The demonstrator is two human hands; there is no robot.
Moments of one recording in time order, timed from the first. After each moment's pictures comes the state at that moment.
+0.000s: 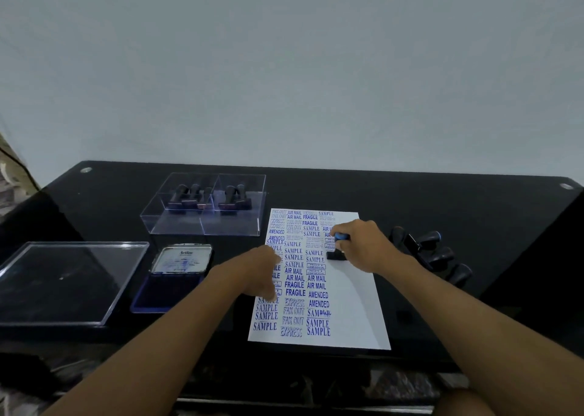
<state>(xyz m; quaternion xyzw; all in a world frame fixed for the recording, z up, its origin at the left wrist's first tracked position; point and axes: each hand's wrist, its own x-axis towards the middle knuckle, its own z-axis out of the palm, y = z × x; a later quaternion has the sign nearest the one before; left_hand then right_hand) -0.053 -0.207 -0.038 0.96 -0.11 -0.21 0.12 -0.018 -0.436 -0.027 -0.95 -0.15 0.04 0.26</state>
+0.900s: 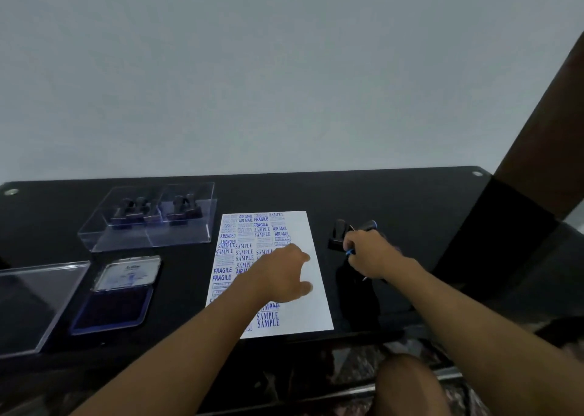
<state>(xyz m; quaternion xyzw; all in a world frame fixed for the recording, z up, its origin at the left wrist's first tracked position) -0.083 -0.323 -0.020 0.95 -0.23 -0.13 0.14 -0.065 -0.533 -0.015 -0.99 0.00 0.08 0.14</state>
